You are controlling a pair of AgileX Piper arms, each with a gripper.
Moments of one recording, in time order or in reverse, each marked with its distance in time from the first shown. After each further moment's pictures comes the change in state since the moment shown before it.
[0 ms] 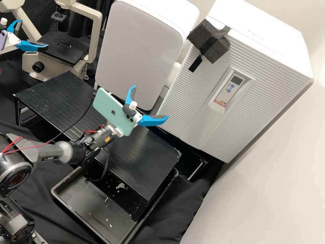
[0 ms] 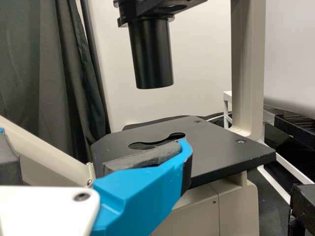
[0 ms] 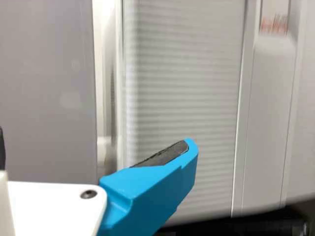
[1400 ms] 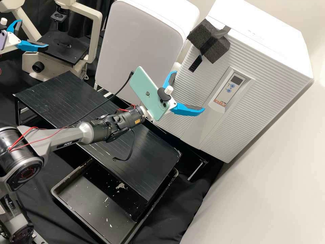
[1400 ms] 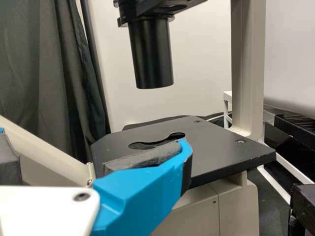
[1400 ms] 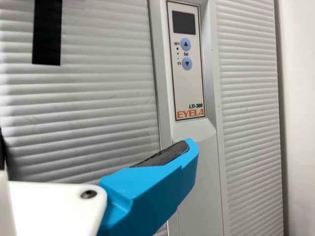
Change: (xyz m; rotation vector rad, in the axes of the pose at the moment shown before) left arm 0.000 0.000 0.000 0.000 0.000 0.000; right arm 0.073 0.068 -0.017 0.042 -0.121 0.188
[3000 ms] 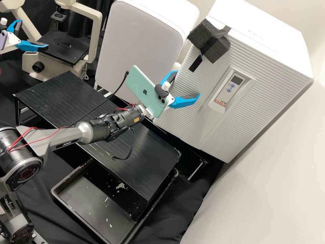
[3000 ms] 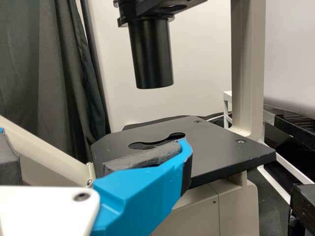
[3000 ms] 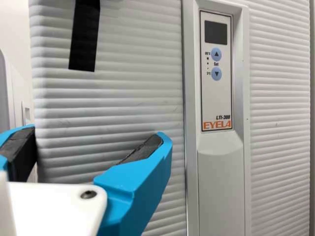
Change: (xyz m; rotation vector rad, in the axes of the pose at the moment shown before) left arm 0.000 0.000 0.000 0.000 0.000 0.000; right arm 0.000 -0.002 -0.002 -0.031 0.013 -0.027
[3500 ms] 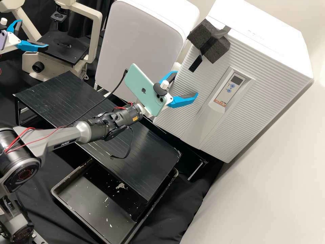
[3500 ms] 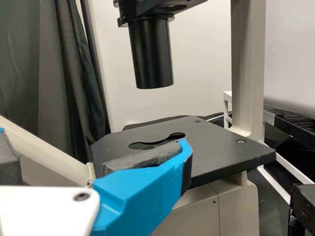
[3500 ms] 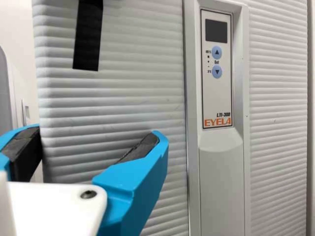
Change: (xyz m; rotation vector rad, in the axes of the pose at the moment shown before) left arm 0.000 0.000 0.000 0.000 0.000 0.000; right arm -0.004 -0.001 -0.007 0.012 0.003 -0.016
